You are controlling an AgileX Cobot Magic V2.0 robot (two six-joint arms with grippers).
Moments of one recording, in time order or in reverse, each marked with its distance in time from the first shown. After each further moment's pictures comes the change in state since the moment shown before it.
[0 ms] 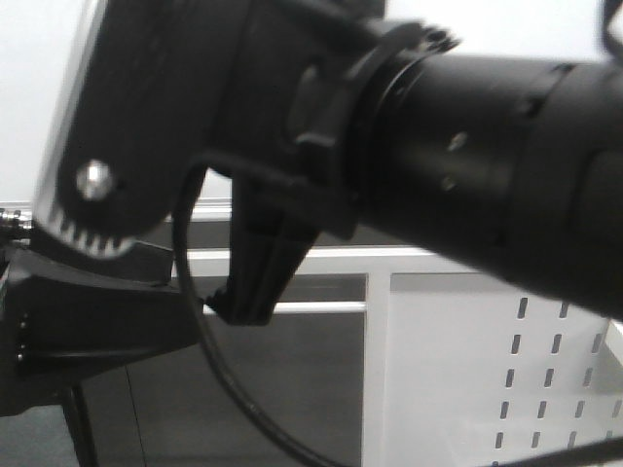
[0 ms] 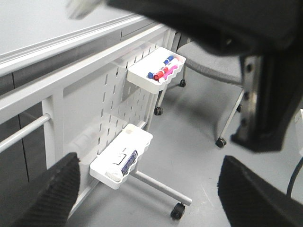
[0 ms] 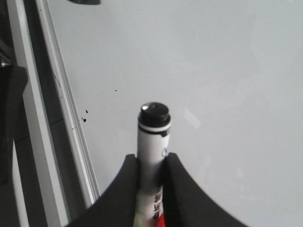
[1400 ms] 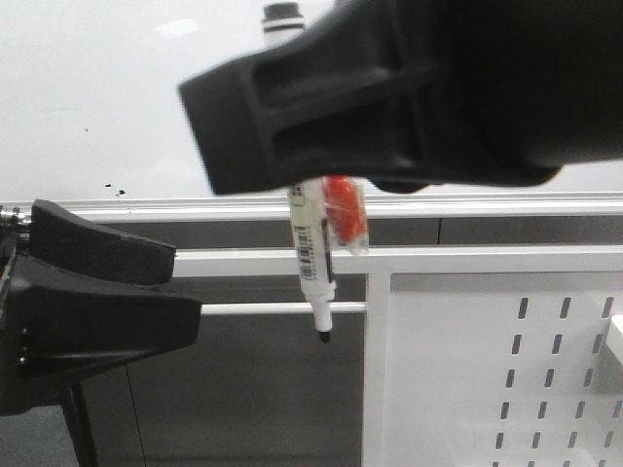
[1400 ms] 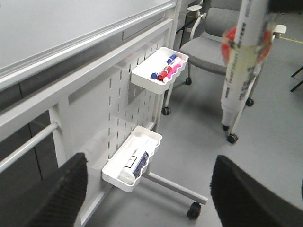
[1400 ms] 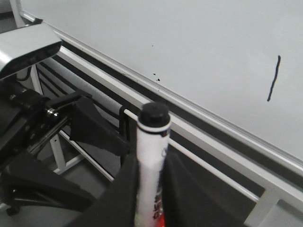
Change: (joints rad) left arm 0.000 0.000 0.000 -0.015 0.000 0.090; right arm 0.194 -0.422 0.039 0.649 0.431 0.395
